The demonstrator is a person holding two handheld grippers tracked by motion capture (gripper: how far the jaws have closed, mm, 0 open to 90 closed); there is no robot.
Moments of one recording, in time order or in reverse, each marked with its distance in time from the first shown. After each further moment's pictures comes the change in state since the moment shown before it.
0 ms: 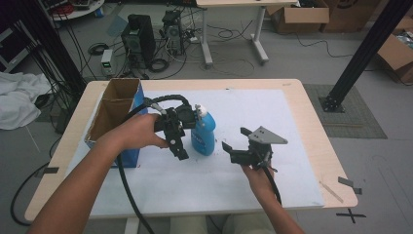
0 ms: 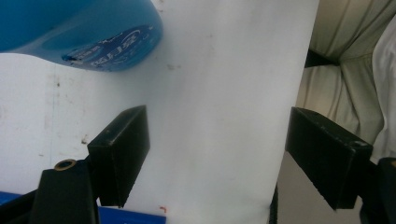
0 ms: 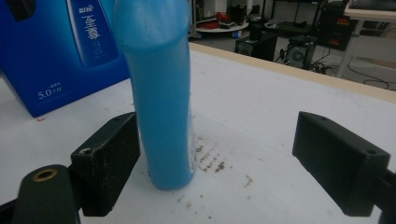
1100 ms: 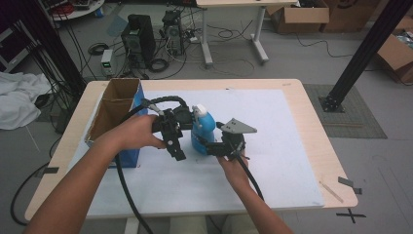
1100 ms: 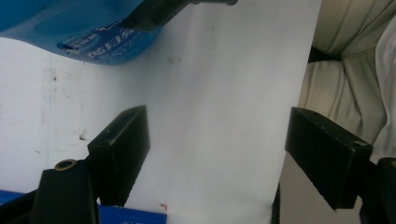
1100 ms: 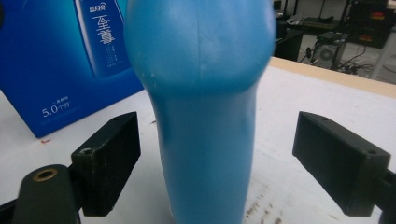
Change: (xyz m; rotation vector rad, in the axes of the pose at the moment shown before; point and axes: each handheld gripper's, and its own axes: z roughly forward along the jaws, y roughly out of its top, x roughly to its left) left arm 0.003 -0.006 0.005 0.010 -0.007 0.003; right arm 0.022 0.009 0.070 0.010 0.075 0.016
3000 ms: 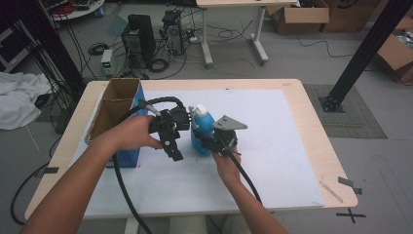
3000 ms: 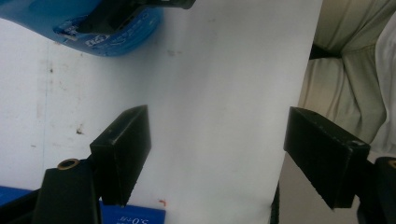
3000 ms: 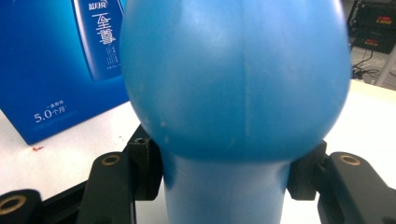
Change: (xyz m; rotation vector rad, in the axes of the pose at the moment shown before) left arm 0.003 -0.007 0.002 0.004 -0.008 -0.011; right arm 0.005 0.005 0.021 0.004 0.007 -0.030
